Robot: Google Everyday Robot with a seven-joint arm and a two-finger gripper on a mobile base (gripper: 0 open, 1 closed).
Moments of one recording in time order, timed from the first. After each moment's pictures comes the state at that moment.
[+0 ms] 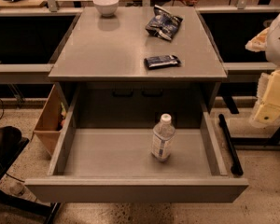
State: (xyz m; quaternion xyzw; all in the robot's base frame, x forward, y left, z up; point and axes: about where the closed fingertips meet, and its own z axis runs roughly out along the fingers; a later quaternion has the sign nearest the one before) arm 0.438 -0.217 0.976 -0.60 0.78 -0.03 0.16
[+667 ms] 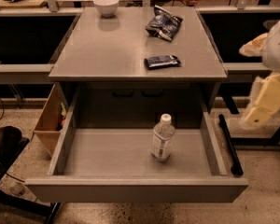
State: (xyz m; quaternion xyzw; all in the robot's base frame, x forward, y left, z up) arm 0.443 -0.203 0.967 -0.60 0.77 0.01 0.20
